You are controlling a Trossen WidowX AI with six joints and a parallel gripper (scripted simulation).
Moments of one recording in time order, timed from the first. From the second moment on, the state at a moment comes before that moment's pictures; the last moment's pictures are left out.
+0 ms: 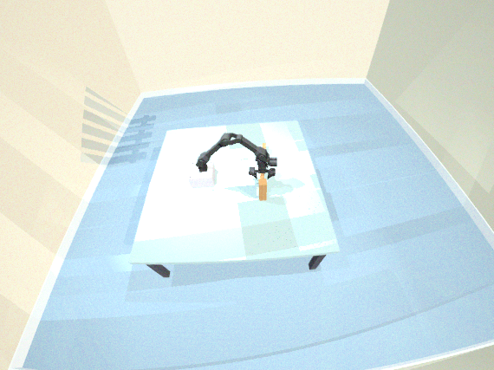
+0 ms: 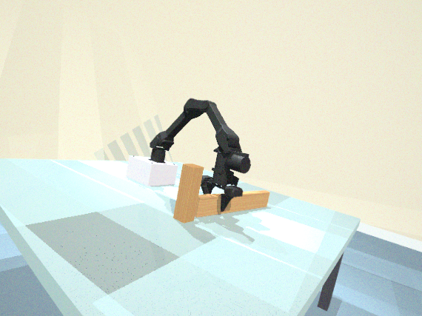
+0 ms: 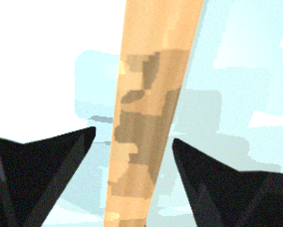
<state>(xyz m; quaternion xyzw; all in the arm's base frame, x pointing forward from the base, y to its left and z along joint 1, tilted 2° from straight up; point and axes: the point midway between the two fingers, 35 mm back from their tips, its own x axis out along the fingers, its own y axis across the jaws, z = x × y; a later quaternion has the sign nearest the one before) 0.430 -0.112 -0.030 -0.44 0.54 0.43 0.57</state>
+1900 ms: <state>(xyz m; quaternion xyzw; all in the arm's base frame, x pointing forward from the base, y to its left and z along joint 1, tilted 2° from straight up) 0.422 -0.110 -0.031 -0.48 0.50 0.47 0.54</state>
